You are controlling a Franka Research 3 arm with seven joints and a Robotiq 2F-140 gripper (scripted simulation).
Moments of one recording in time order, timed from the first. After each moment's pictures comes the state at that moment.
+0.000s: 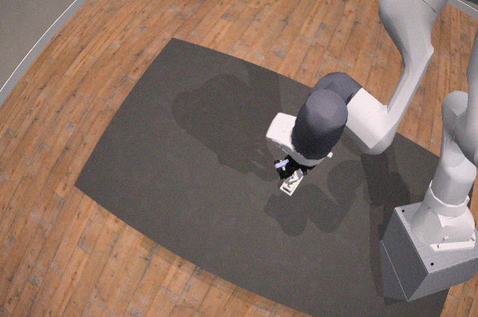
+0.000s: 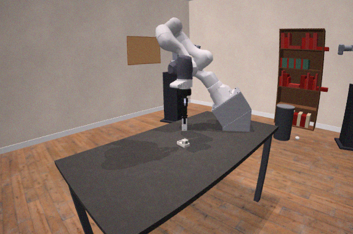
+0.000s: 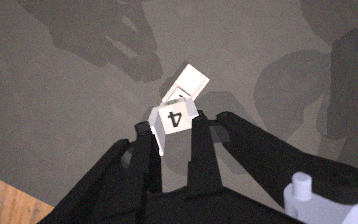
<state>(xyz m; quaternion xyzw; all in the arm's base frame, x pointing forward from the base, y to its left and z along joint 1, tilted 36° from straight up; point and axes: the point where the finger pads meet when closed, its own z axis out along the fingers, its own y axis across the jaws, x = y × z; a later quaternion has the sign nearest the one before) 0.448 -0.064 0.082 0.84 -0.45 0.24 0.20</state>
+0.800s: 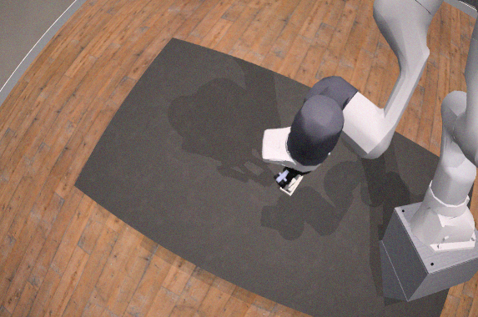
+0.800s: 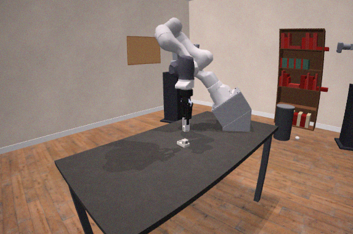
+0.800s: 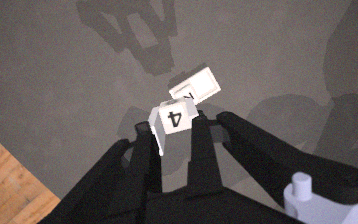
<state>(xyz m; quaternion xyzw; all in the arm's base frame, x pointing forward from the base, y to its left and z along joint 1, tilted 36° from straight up) 0.454 -0.053 0.074 0.91 -0.28 0.20 0.24</state>
